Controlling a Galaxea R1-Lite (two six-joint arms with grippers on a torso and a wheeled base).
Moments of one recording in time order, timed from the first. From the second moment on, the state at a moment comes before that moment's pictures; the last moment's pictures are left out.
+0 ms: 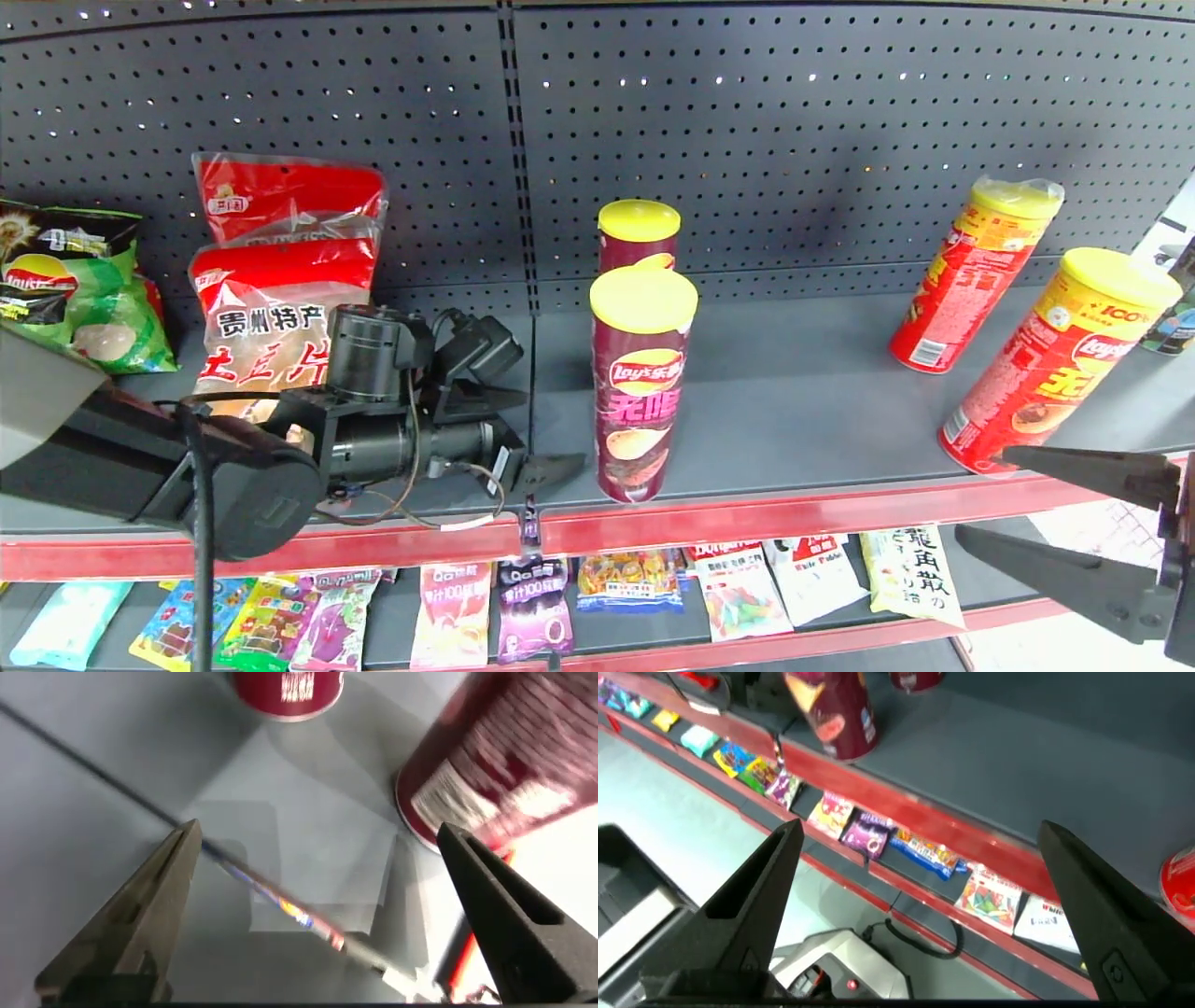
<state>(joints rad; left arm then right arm) -0.46 1.89 -0.79 -0.61 -0.39 0.23 0.37 0.98 -0.53 -0.10 0.29 -0.03</state>
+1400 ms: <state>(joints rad) -0.09 0.31 -0.25 0.35 0.19 -0.13 -0.15 0.19 -0.20 0.29 0.09 -0.17</state>
